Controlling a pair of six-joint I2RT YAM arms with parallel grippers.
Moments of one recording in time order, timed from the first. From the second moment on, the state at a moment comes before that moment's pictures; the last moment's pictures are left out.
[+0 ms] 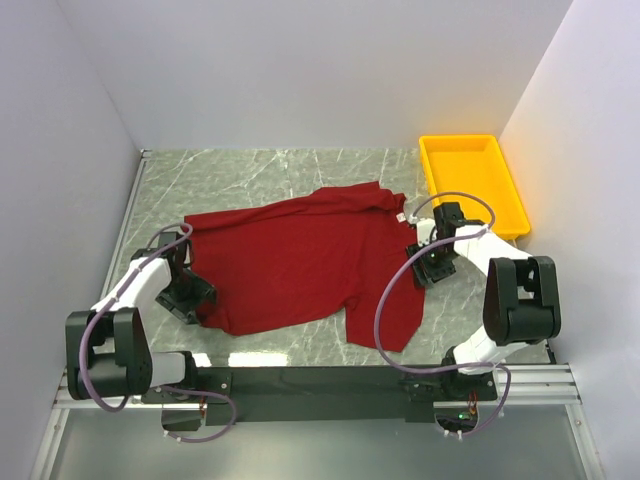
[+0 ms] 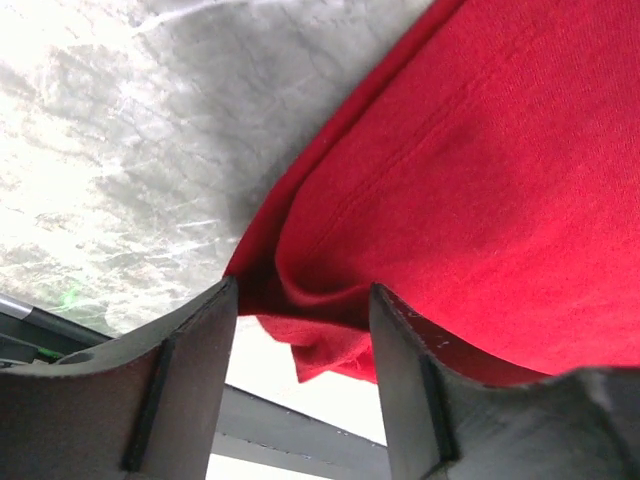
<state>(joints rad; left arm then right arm) 0.07 1.29 0.68 -0.88 0.01 -0.91 0.02 1.57 0.90 -0.69 -0.19 -0.31</state>
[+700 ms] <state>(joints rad) 0.05 1.12 0.68 -0.99 0.08 -0.85 0.01 1.63 0.92 -0.76 -0.27 -0.35</state>
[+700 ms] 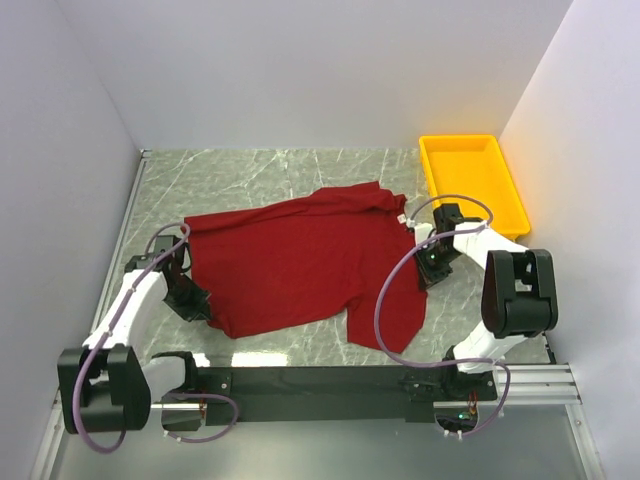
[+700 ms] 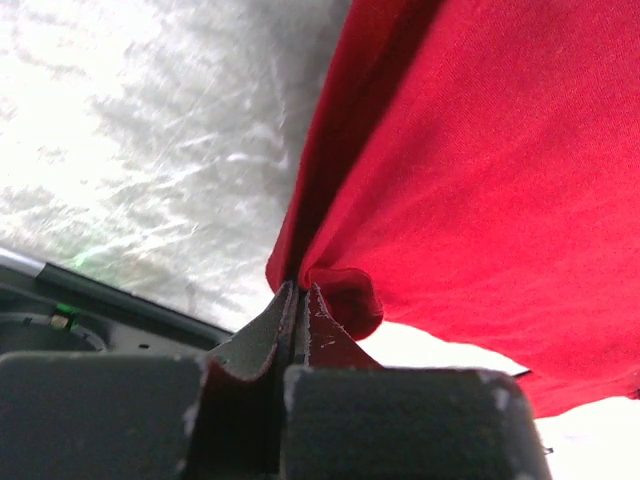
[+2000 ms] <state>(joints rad) 0.24 1.24 0.95 -0.63 0.22 -0.69 -0.07 1.85 1.58 -0.92 -0.58 -0.74</state>
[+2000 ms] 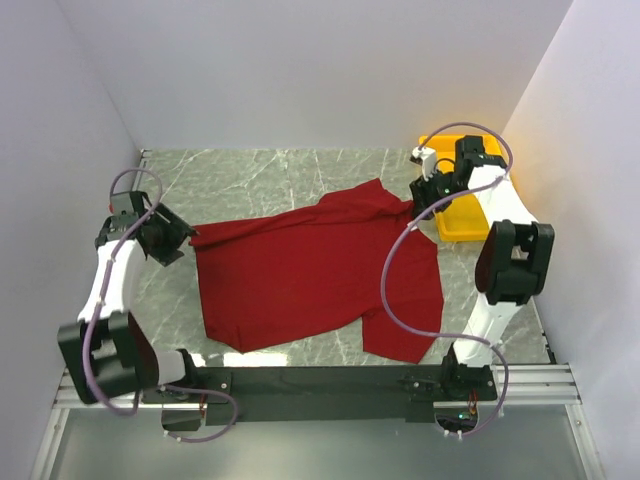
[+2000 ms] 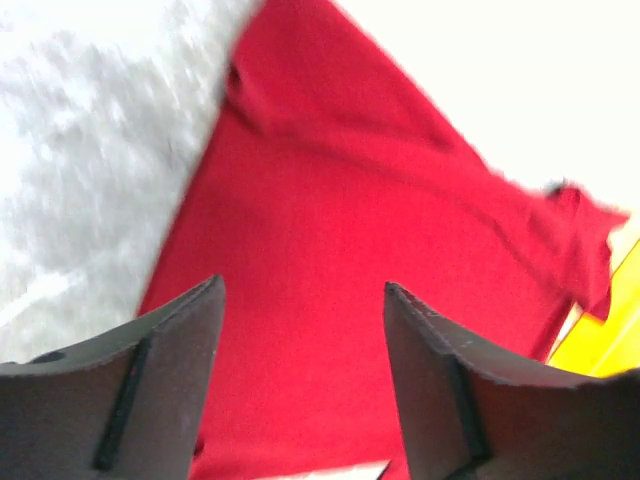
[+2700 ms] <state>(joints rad) 0.30 1.69 0.98 -0.34 0.24 -0.79 -0.05 1.95 1.74 -0.90 -0.61 -0.59</state>
